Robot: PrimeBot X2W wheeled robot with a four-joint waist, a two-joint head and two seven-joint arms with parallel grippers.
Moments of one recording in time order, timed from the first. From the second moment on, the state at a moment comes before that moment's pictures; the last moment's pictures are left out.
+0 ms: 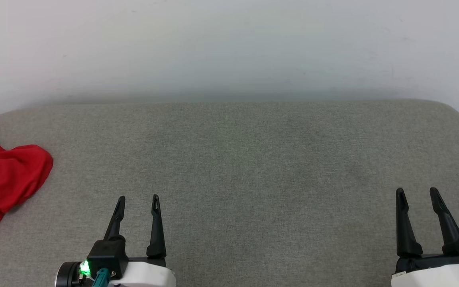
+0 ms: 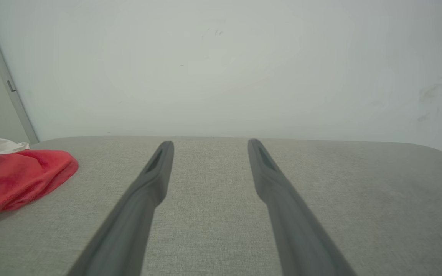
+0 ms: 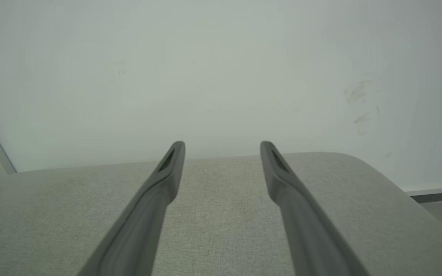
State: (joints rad) left arm 0.05 0.06 -0.14 0.04 -0.12 0.12 -0.25; right arm 0.10 -0.05 -0.08 -0.05 0.17 0.13 -0.25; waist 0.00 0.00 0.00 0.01
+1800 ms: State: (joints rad) left arm 0.05 0.05 -0.06 0.06 -0.13 0.10 -0.26; right arm 0.12 -0.05 -0.07 -0.07 0.13 0.13 -0.26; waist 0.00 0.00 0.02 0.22
